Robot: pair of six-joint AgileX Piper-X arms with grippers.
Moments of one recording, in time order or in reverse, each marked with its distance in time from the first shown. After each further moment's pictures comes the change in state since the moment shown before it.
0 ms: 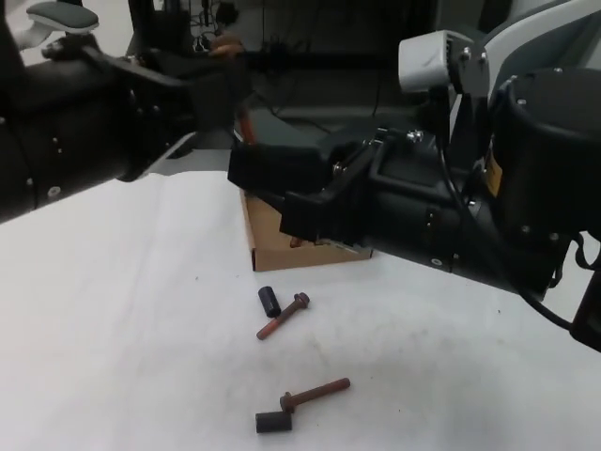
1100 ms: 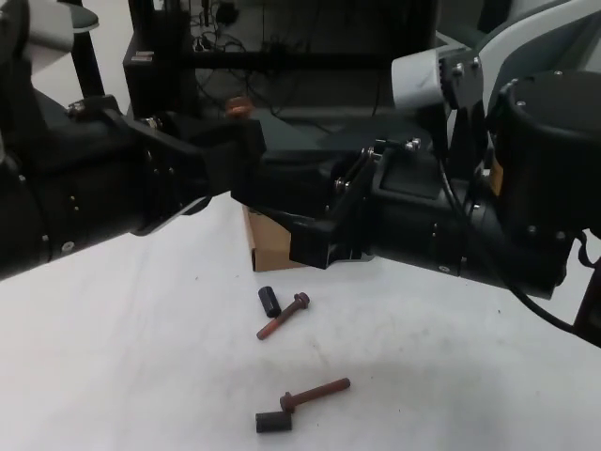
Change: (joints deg) left arm -3.0 -0.7 3.5 0.6 1.3 0.2; right arm -0.8 0.1 0.1 1.2 -4.2 -6.0
